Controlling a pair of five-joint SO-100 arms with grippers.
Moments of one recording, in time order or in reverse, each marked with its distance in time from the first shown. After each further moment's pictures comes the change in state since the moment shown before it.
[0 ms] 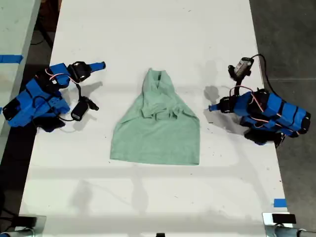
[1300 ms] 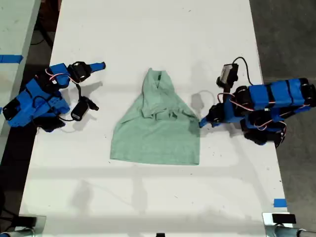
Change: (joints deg) arm 0 0.0 0.0 0.0 0.4 -0.7; arm 1 -27.9 -64.3 -45.3 4.5 39.6
